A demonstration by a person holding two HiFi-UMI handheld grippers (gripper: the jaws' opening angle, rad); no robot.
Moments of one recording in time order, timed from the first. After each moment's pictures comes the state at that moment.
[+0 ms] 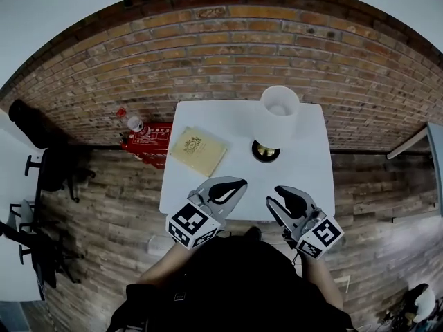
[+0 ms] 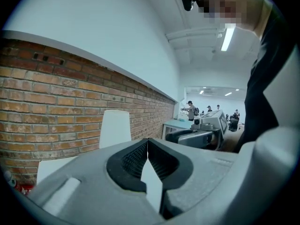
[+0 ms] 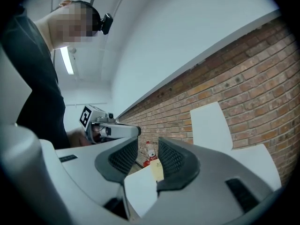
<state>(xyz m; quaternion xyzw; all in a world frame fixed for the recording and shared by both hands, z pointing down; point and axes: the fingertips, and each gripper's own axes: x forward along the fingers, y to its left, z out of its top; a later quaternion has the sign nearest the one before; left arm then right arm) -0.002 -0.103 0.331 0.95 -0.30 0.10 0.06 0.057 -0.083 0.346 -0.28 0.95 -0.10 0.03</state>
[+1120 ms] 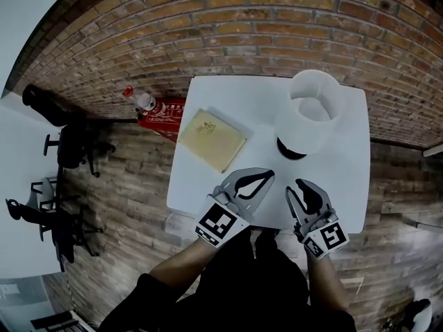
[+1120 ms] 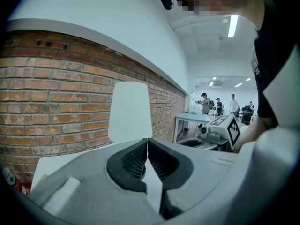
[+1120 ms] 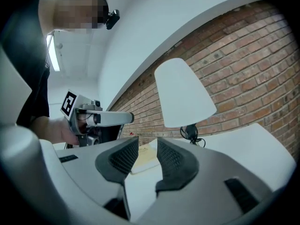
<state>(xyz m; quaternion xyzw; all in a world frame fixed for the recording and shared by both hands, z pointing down) 0.021 -0.201 0.432 0.92 -0.36 0.13 0.05 0.069 -0.186 0.485 -0.34 0.93 -0.14 0.02</state>
